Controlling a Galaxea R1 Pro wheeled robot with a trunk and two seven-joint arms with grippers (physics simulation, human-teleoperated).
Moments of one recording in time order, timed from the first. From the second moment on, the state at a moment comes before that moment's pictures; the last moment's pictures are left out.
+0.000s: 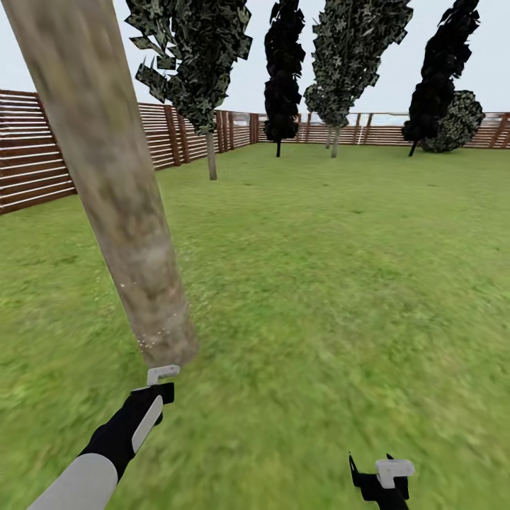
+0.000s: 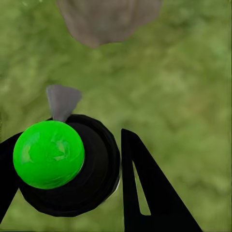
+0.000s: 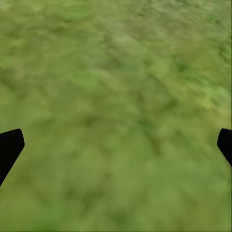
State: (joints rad) left arm -0.59 0.04 -0.08 -0.69 0.27 0.43 0.32; right arm -0.38 -0.07 -0.42 -0.17 0.44 -0.67 0.00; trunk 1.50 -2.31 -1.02
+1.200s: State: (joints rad) left arm -0.59 0.04 -0.09 -0.69 0.28 0.43 0.40; right arm -0.38 -0.07 -0.42 -0.17 0.44 -0.67 0.00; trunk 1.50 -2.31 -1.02
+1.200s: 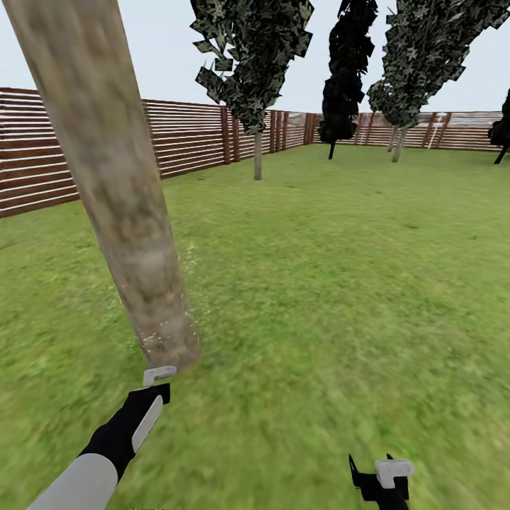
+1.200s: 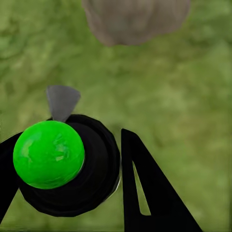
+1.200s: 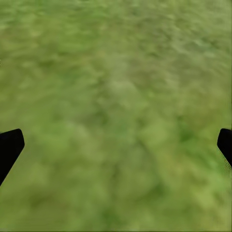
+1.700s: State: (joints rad) left arm -0.59 0.04 -0.08 -0.69 0.28 0.51 0.40; right arm -0.38 -0.07 -0.42 -0.17 0.44 -0.67 0.00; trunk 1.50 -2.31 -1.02
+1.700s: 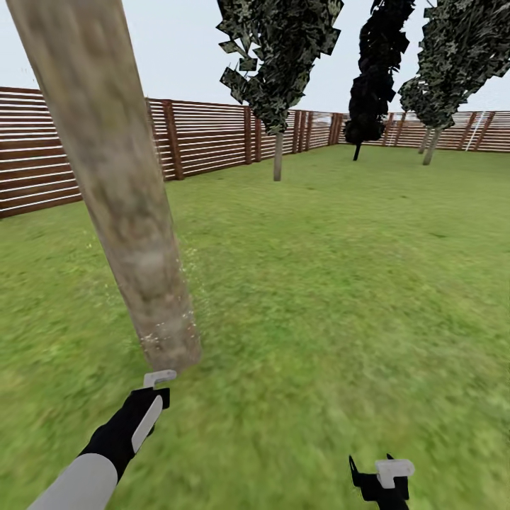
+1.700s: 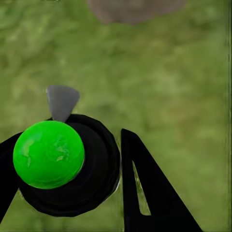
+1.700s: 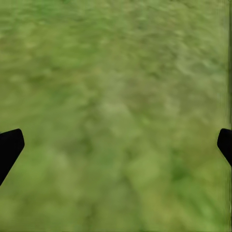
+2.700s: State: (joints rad) left arm -0.70 -0.02 -0.08 -0.70 0.27 0.63 0.52; right arm -0.38 -0.07 -0.42 -0.17 0.44 -0.67 0.00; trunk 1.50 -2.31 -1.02
